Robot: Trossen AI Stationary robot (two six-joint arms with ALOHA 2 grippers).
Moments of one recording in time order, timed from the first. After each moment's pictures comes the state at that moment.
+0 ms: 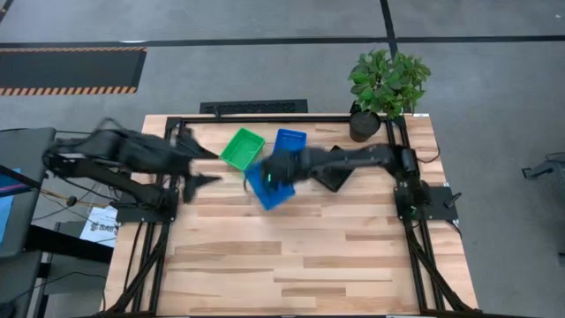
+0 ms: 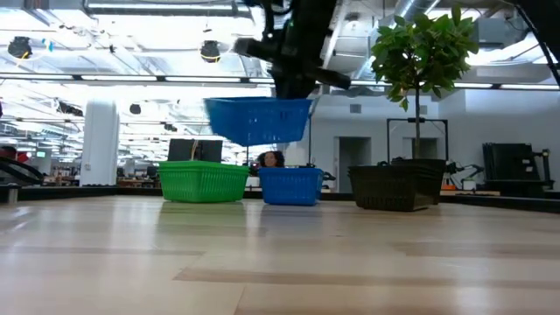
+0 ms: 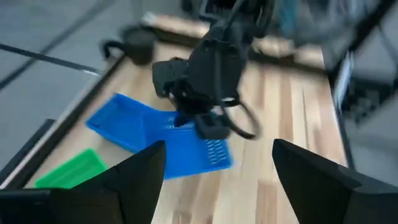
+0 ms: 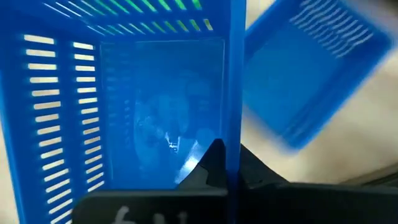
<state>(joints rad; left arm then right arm) -0.19 0.98 1.41 -0.99 -0.30 -0.32 -0.02 2.06 1.88 -1.03 0.34 0.90</state>
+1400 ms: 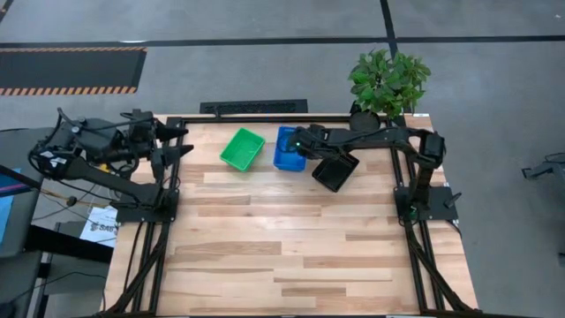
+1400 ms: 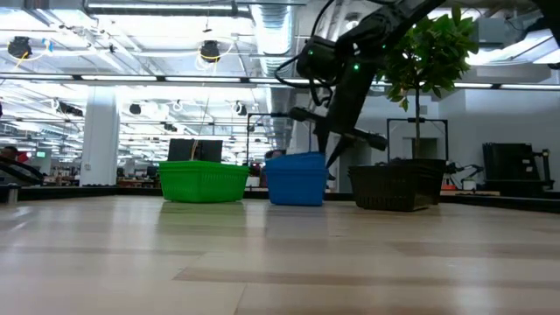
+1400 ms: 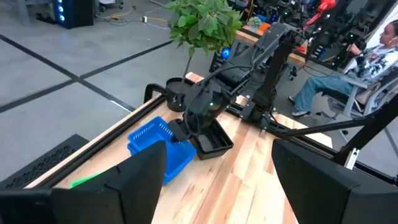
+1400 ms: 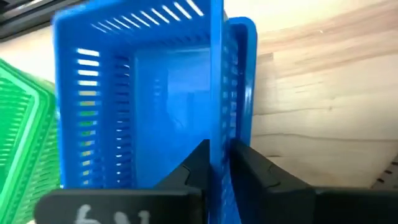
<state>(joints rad) -0.19 0.77 1.41 -0.97 -0.51 -0.46 -0.32 1.84 1.27 -0.50 0.31 1.35</state>
